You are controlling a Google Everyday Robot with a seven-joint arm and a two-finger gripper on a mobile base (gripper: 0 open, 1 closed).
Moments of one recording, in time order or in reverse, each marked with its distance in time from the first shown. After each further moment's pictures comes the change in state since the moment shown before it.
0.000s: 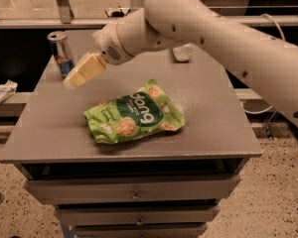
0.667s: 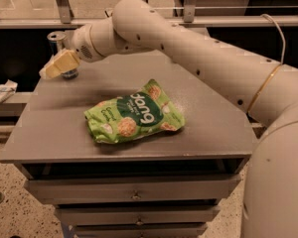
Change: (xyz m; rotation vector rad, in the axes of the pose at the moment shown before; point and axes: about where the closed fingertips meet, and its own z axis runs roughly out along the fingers) arm -0.024 -0.039 0.081 0.058 -0.095 0.035
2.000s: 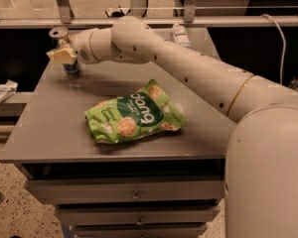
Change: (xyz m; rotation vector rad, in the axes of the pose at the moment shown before) arm 0.002 -0.034 0.043 0.049 -0.137 0.054
